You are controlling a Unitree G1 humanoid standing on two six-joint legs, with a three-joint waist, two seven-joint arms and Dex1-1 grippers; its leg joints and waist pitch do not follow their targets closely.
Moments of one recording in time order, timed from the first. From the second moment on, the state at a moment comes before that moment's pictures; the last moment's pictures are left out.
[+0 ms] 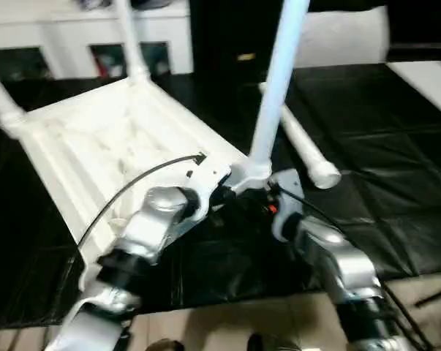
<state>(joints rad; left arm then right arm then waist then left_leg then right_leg) -0.54 0.21 -0.23 0.35 0.05 0.41 -0.77 -0.27 -0.12 0.04 0.20 0.17 0.44 0.58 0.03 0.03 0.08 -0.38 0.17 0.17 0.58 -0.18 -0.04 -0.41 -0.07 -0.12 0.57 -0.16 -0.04</state>
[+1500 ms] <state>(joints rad) -0.57 0.47 -0.37 0.49 0.00 0.00 -1.38 -0.39 -0.46 0.21 0.28 0.21 0.14 1.25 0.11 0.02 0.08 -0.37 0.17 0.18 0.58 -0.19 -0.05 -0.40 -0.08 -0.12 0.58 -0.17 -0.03</state>
